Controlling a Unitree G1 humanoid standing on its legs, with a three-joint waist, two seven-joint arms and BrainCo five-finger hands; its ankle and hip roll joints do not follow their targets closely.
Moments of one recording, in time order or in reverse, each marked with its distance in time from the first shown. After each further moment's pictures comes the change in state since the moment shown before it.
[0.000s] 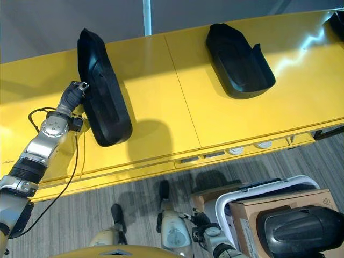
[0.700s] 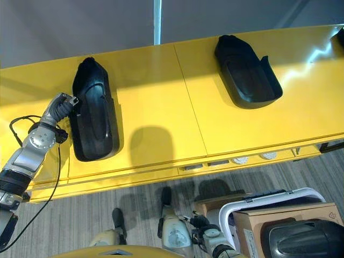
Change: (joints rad) left arm 0.128 0.115 0.021 -0.065 0.276 0.050 -0.018; right arm 0.000 0.006 0.016 0.025 0.002 0.002 0.001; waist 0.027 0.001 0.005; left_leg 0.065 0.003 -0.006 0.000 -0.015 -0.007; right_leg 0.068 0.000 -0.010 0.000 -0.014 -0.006
